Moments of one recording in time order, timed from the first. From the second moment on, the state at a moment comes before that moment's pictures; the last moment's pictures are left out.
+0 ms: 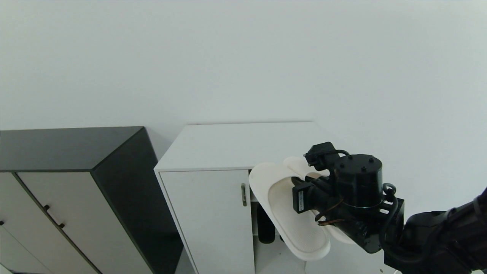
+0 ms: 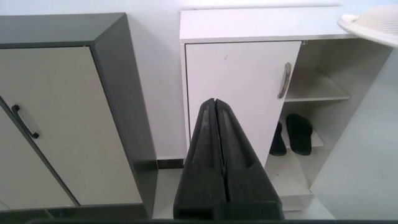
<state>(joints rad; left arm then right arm) 0.00 0.00 0.00 0.00 0.01 0.01 0.80 1.86 -0.77 -0.86 -0.38 0.13</state>
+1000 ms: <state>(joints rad) 0.00 0.00 0.00 0.00 0.01 0.01 0.80 1.87 -0.75 -0.88 -0.38 0.13</state>
